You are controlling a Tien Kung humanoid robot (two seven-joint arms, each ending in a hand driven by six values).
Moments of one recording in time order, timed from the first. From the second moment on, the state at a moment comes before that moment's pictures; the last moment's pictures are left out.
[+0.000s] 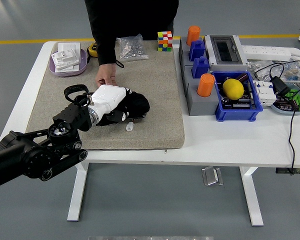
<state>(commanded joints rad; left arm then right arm) -0.83 0.25 -0.33 -0.99 1.80 0.26 0.26 0.10 -0.40 0.09 0.18 -0.32 0.05 -0.10</state>
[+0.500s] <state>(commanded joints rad) -0.83 0.24 -0.35 -1.00 1.81 0.26 0.26 0.10 -0.39 0.09 0.18 -0.32 0.05 -0.10</state>
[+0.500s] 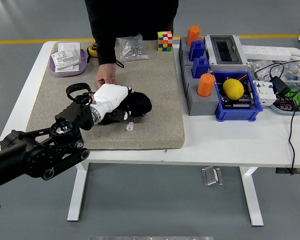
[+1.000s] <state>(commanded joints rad) -0.82 0.29 -0.36 -0.98 1.82 0.26 0.26 0.09 -0.39 0.20 0.18 -0.41 0.06 -0.12</state>
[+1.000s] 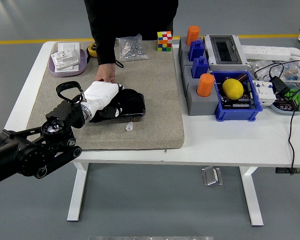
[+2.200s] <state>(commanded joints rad) -0.78 0.42 -0.40 -0.93 1.85 0.27 0.26 0.07 -0.38 0.35 0.18 -0.55 0.06 -0.15</state>
